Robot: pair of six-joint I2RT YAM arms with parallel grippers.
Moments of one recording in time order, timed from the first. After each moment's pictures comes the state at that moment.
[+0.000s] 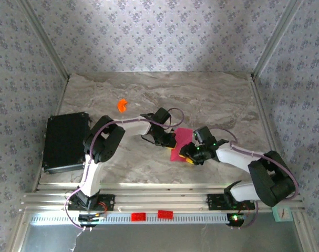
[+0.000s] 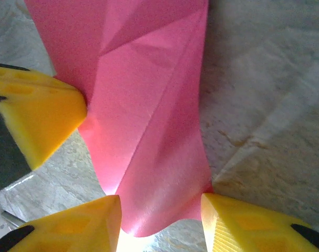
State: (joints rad) left arm -0.77 2.09 1.36 -0.47 0.59 -0.43; right arm 0.52 1.35 0.53 -0.25 -0.39 1.01
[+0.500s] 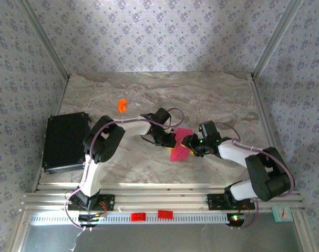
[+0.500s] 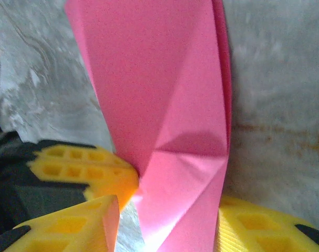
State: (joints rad) left arm -0.77 2.09 1.35 -0.46 0.59 -0.43; right arm 0.39 1.40 0.54 -0.06 -0.43 1.01
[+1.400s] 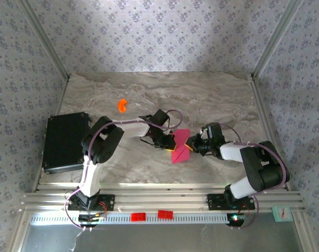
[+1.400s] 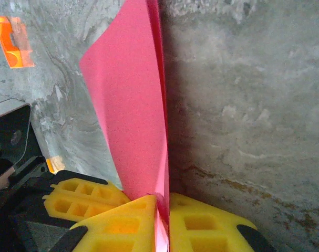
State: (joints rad) left arm -0.77 2.06 1.30 -0.42 0.64 -0.48; right arm 0.30 1.48 0.44 0.22 -0.55 0.97
